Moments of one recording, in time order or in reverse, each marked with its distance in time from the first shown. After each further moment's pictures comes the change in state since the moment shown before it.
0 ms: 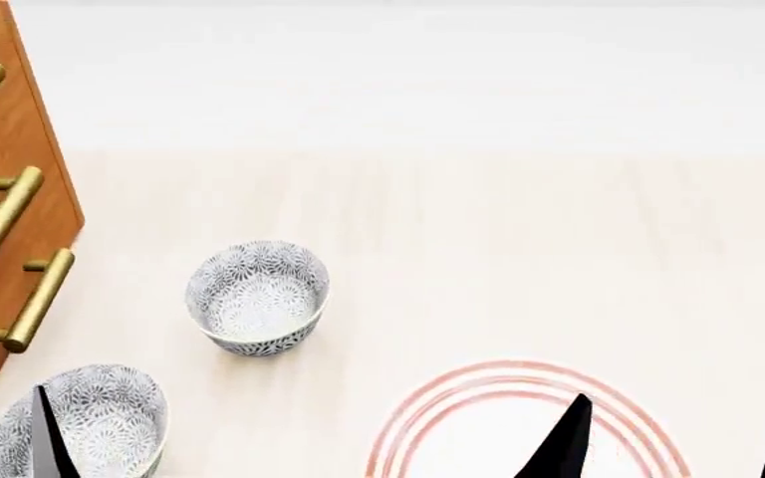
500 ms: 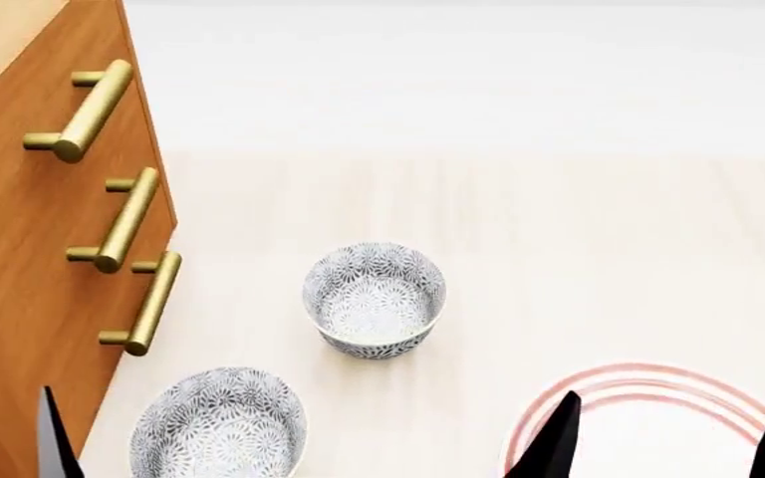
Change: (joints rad) left arm -0.005 -0.017 0.019 -0.004 -0.010 -0.011 -0.013; right arm 0.002 0.012 -0.012 0.009 -0.020 0.016 0.028
